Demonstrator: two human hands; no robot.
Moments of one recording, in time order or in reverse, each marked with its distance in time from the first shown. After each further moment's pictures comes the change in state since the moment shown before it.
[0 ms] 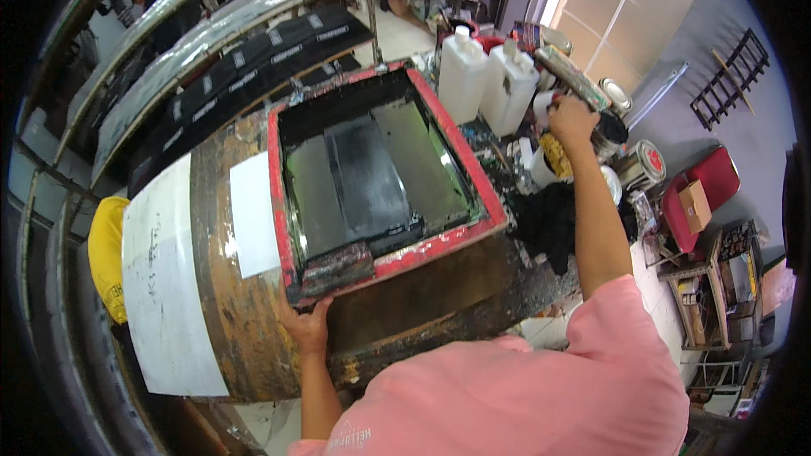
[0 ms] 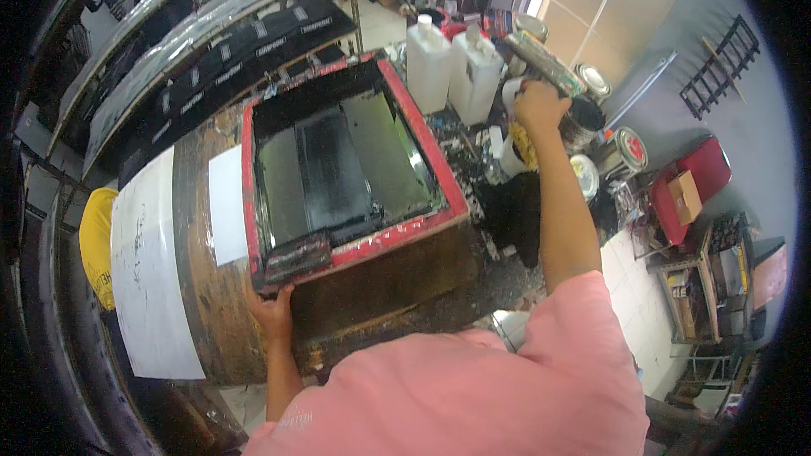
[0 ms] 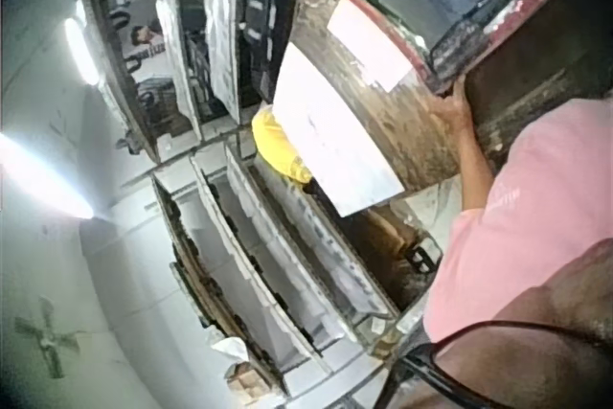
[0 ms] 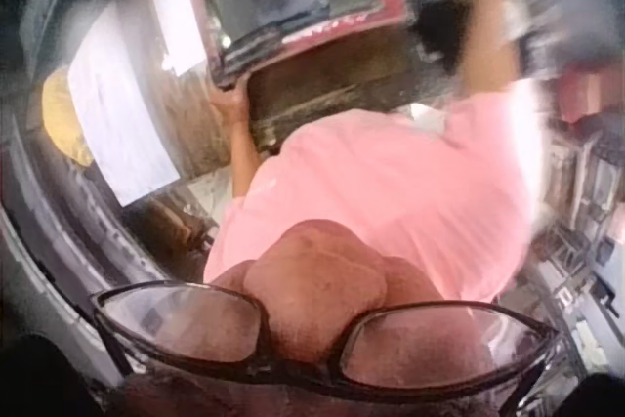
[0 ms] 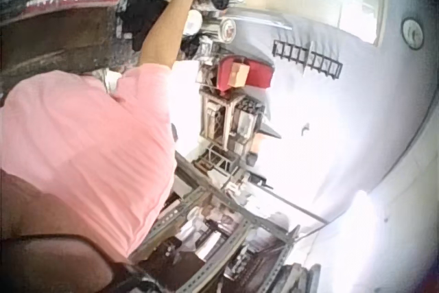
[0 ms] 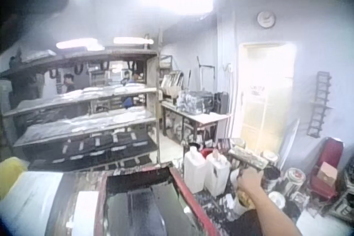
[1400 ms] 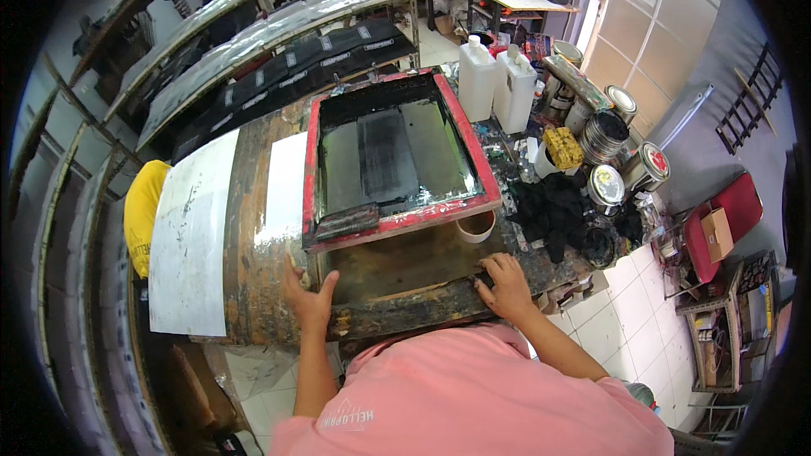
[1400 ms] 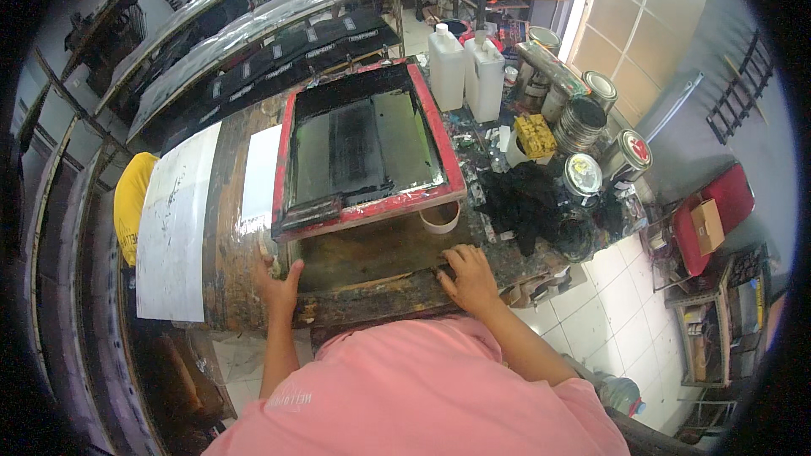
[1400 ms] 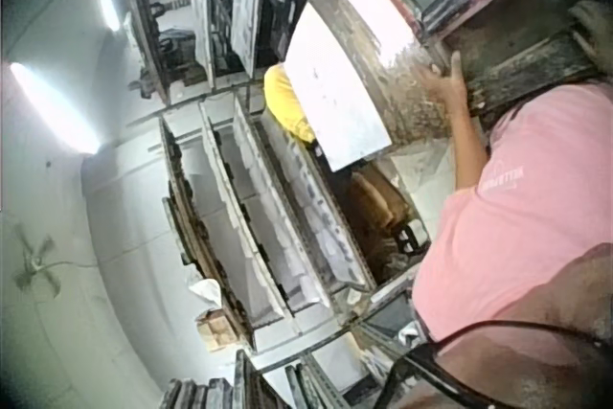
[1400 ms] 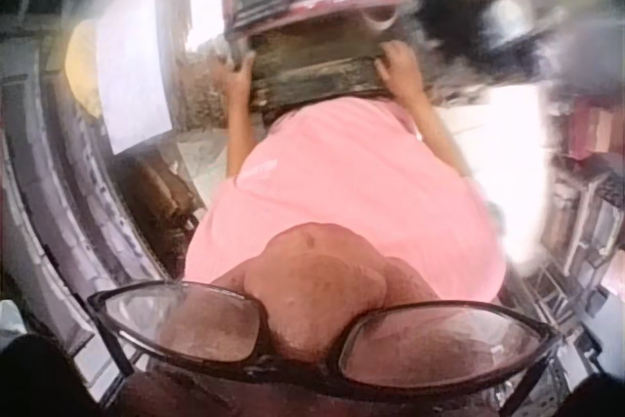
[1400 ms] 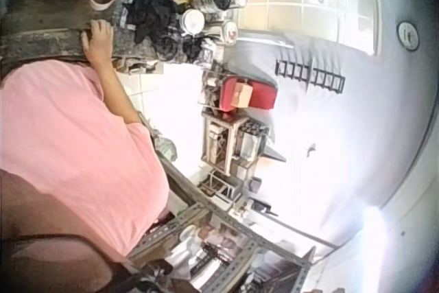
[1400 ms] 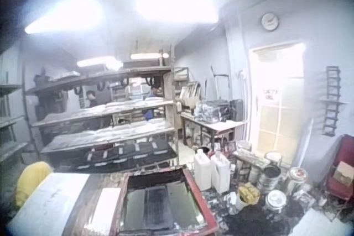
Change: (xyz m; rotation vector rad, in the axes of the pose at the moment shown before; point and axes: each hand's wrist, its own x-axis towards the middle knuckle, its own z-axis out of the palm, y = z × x) left_hand -0.068 0.019 -0.028 0.596 0.202 0.041; right_hand -0.360 -0.001 -0.026 0.768 -0.248 -0.678
